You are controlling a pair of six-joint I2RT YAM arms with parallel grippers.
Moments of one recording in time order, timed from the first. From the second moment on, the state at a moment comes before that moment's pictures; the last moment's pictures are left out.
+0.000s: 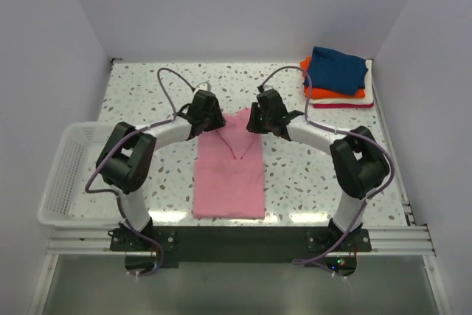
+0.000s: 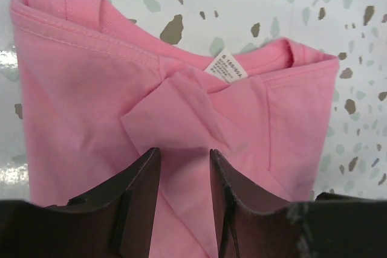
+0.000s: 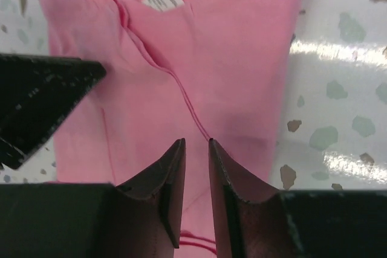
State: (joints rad) left arm -0.48 1.82 1.10 -0.01 -0.11 -0.69; right arm 0.57 1.79 1.18 -0.14 0.05 0.57
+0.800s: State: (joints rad) left arm -0.40 1.98 1.25 0.04 -0.03 -0.67; right arm 0.55 1.89 1.19 -0.25 0.03 0.56
